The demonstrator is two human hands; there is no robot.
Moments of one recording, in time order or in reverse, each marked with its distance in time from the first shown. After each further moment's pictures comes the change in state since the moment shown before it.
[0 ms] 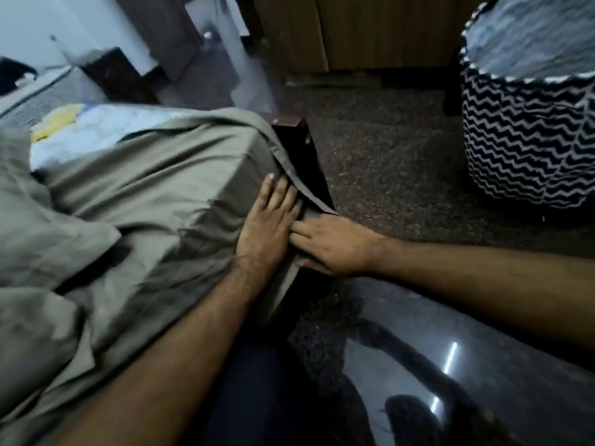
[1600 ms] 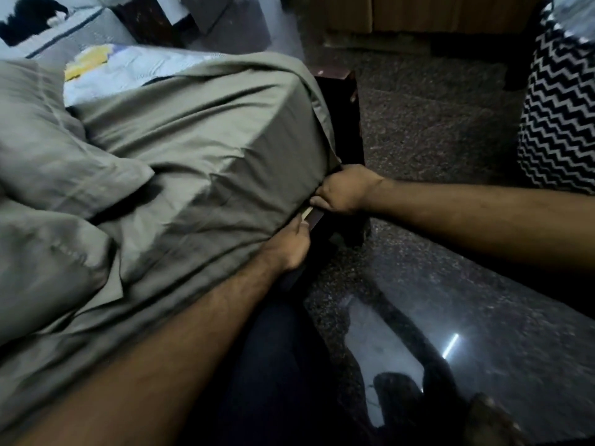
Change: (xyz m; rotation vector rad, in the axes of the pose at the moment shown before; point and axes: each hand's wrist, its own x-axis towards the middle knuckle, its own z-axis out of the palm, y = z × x) left_hand -0.043 0.041 0.053 -1.314 -0.373 -0.487; right_hand 0.059 0.029 0.019 -0.083 -0.374 0.179
